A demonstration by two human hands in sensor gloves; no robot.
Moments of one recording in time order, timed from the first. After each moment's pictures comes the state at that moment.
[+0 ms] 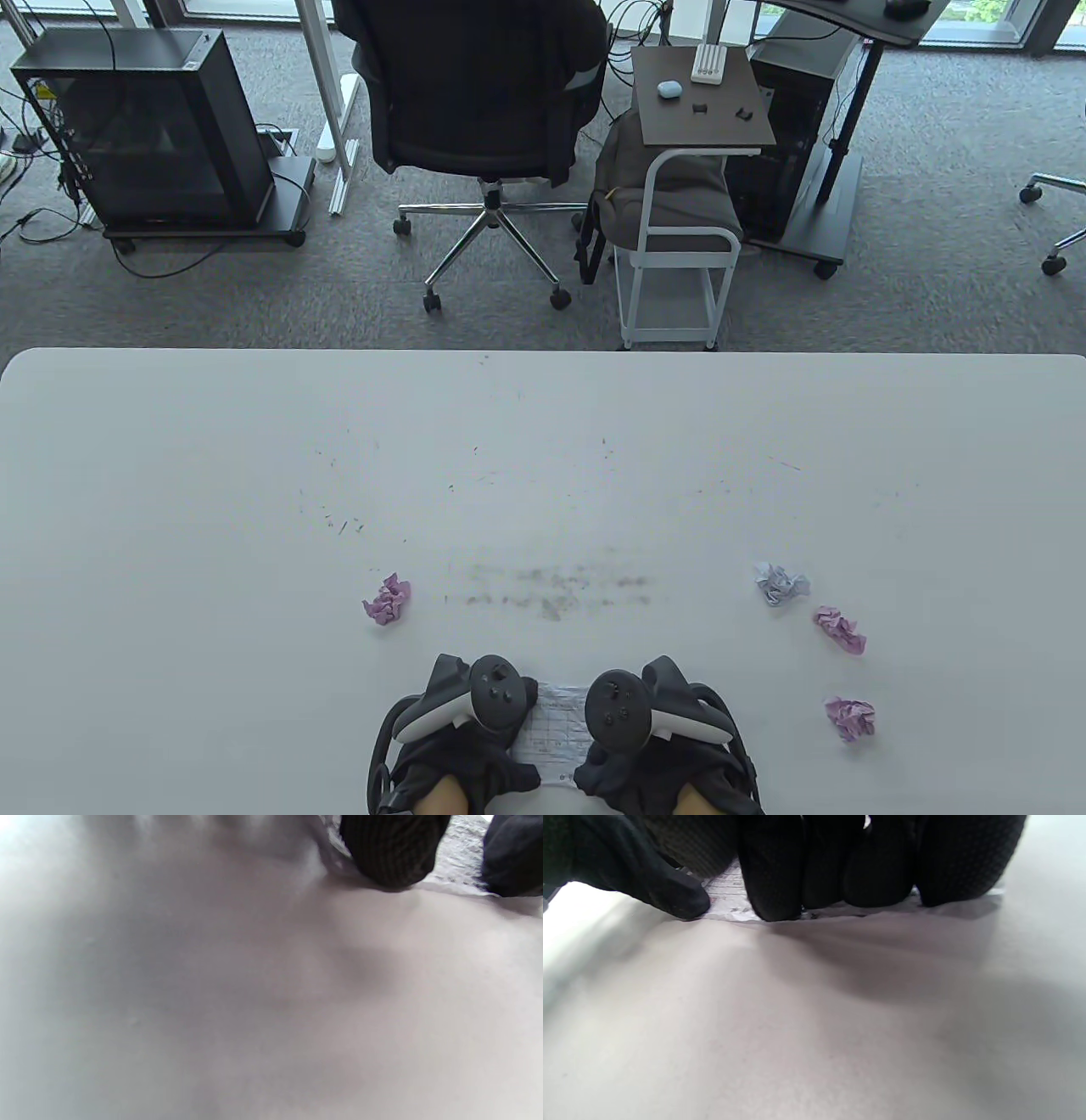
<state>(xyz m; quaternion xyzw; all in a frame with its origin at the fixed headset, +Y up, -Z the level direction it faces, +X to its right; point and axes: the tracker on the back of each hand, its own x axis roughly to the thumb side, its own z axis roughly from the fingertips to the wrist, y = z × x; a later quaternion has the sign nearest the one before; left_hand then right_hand) -0.116 -0.795 -0.231 -0.40 -0.16 0.11 0.90 0.080 -0.763 -0.220 0.24 0.32 0.91 0.10</state>
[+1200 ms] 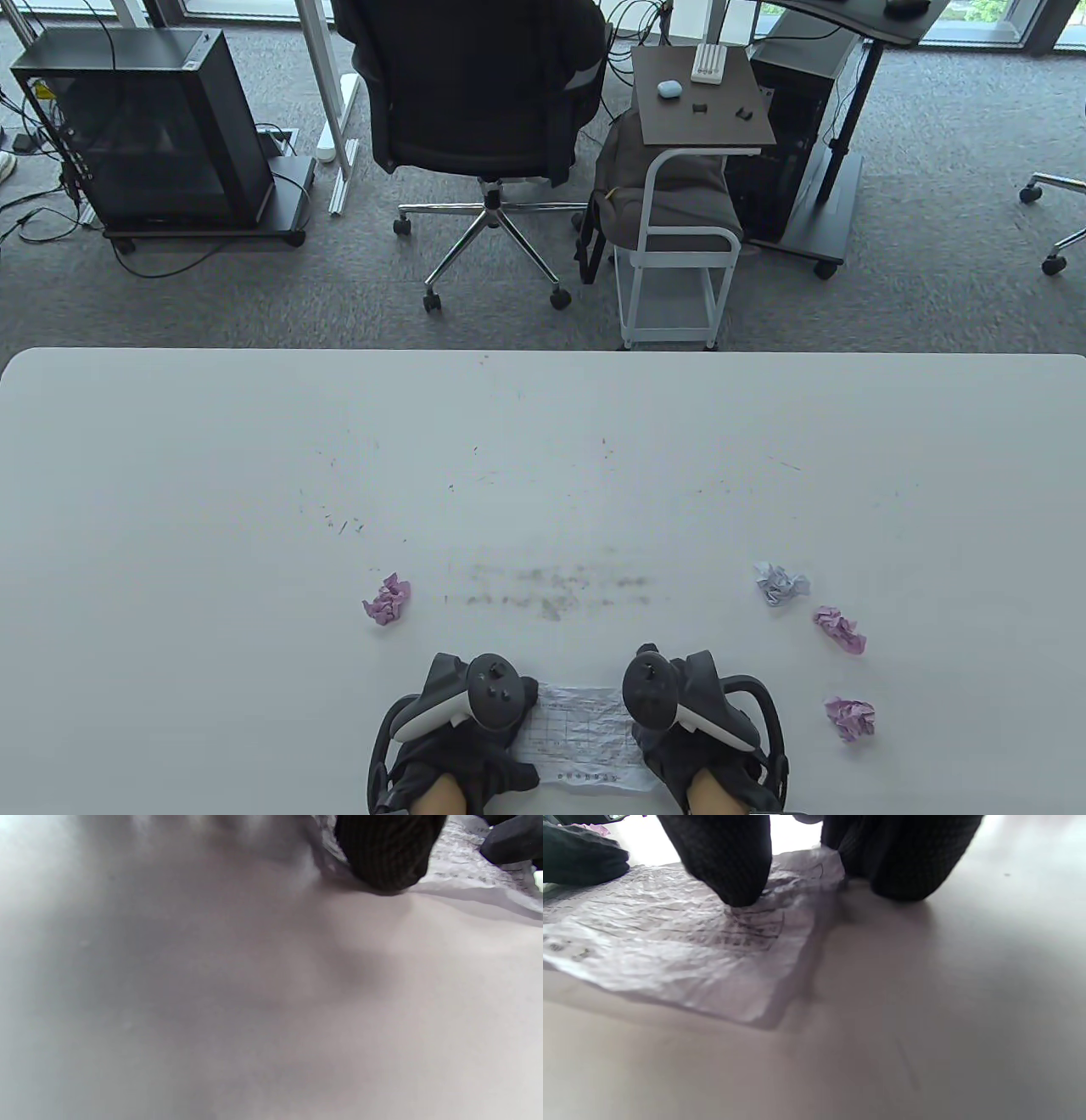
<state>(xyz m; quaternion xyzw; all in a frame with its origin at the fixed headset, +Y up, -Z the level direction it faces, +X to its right) -0.118 -0.796 -0.231 -0.40 -0.16 0.12 0.90 0.114 -0.774 -0.236 0.10 0.21 0.97 0.06</state>
